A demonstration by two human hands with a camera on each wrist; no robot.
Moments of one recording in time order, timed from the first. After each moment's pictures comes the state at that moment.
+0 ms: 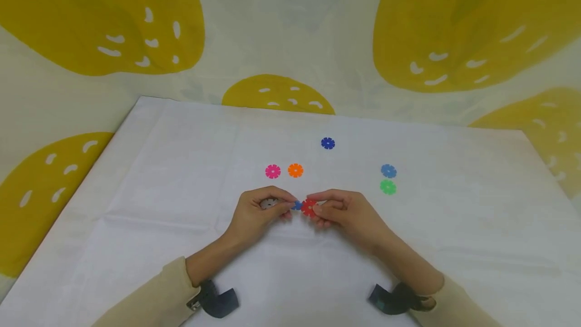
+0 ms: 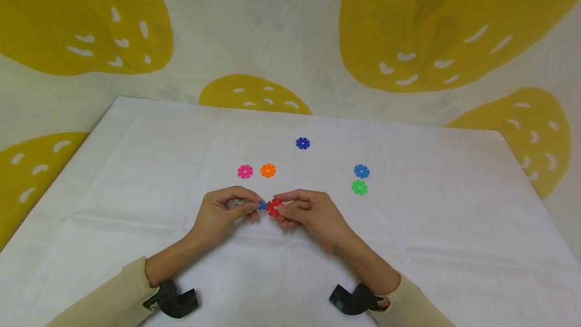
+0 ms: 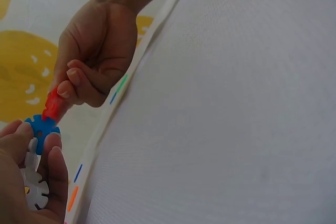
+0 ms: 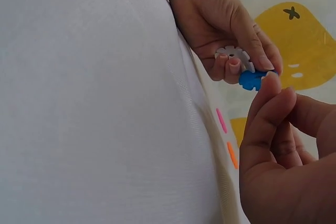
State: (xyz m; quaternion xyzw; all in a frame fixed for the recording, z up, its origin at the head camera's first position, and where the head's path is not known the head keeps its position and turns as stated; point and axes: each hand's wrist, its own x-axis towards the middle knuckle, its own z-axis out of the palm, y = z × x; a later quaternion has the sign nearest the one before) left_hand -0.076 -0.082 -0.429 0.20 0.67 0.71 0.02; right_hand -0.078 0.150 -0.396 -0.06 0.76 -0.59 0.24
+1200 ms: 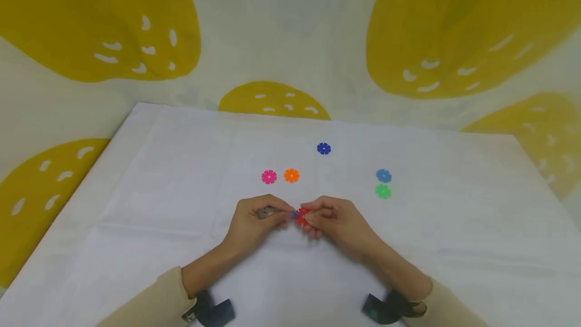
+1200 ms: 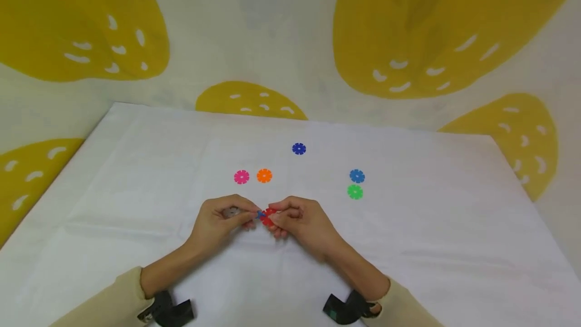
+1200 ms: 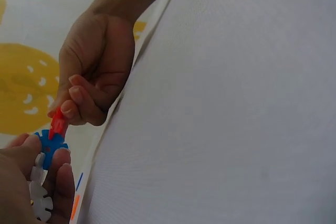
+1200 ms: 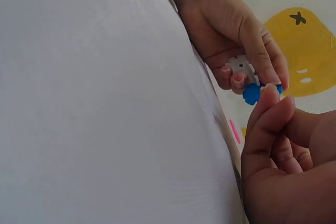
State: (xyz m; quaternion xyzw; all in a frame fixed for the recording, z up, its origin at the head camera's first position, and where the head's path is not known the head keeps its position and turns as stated) left_hand -0.070 -0.080 -0.426 0.21 0.69 0.69 0.00; right_hand -0.074 0.142 -0.408 -0.11 0.72 -0.64 0.23
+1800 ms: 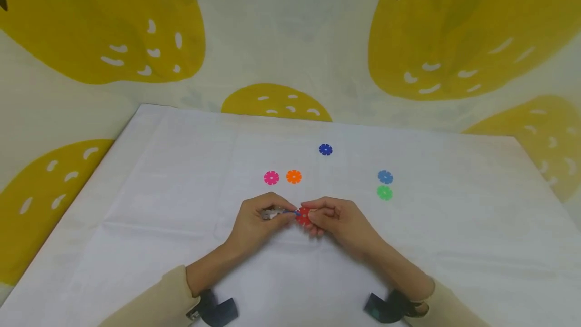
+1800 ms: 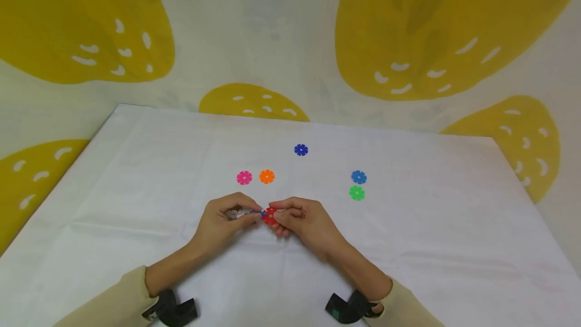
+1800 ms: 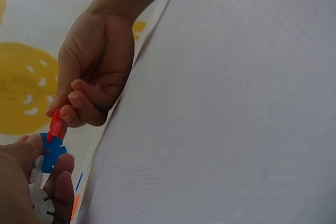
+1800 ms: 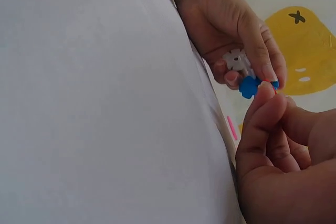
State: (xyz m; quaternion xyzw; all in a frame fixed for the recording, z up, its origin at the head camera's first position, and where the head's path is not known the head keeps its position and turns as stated) left_hand -0.065 -0.078 -0.400 0.24 0.71 0.65 -0.04; right_hand -0.076 0.144 -0.404 -0.11 0.75 -0.61 0.23
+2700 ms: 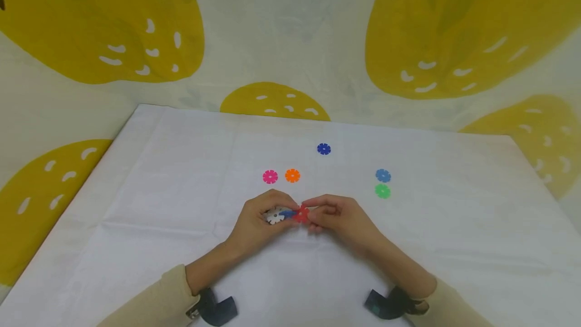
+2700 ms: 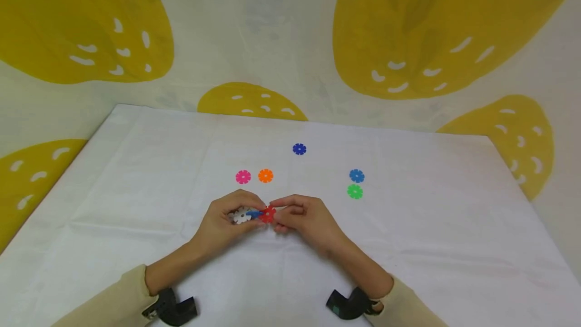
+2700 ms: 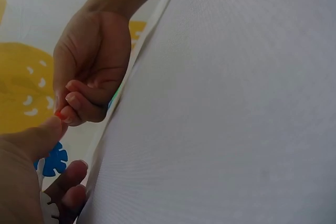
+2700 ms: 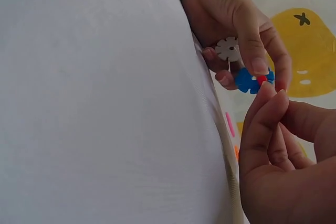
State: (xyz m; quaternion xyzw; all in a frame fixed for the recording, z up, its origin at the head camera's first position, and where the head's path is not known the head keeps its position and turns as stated) left_hand -0.065 -0.075 -0.402 0.30 0.72 0.62 -0.06; right_hand -0.074 0.146 -0.399 -0.08 0.76 -0.60 0.23
